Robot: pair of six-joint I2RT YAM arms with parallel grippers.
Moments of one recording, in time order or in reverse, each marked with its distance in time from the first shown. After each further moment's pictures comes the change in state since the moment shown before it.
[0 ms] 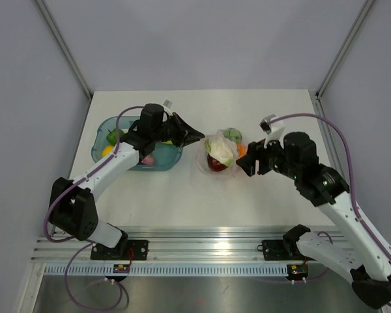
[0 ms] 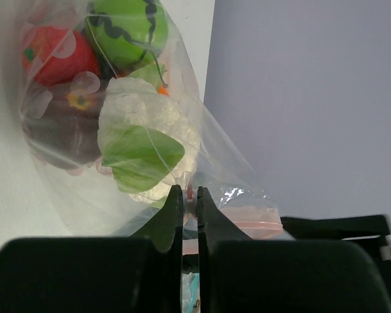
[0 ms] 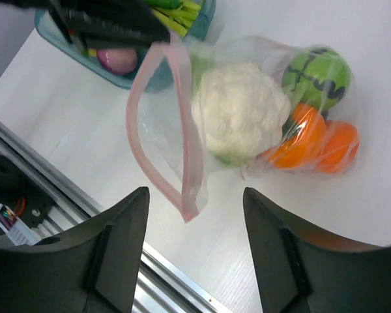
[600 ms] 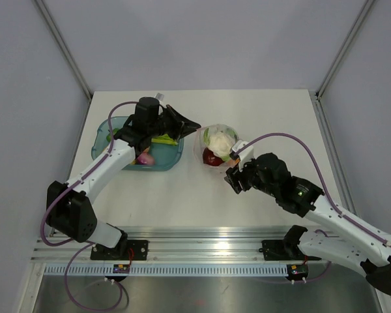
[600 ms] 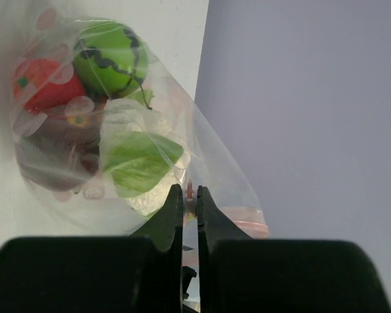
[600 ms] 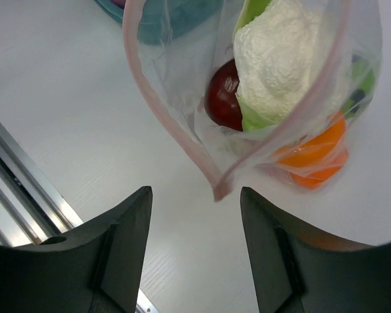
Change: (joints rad) left arm 0.024 -0.032 0.068 -0.063 -0.093 -0.058; right arm 0.283 -0.155 -0.385 0.254 0.188 -0.264
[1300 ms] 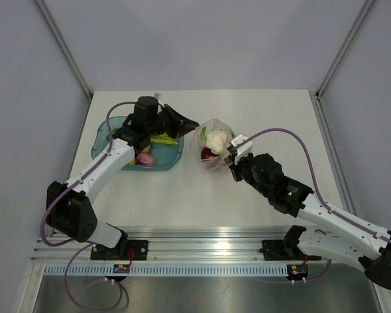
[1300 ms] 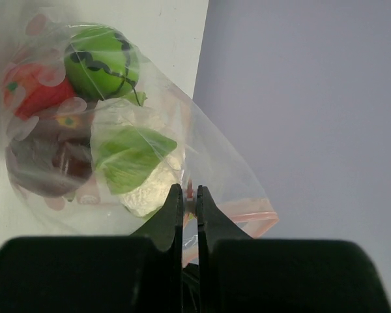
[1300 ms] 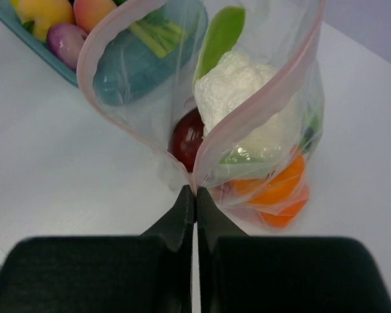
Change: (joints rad) left arm 0.006 0.000 0.017 -0.009 -0.029 -0.023; right arm 0.055 0.098 -0.071 0.313 0.185 -0.021
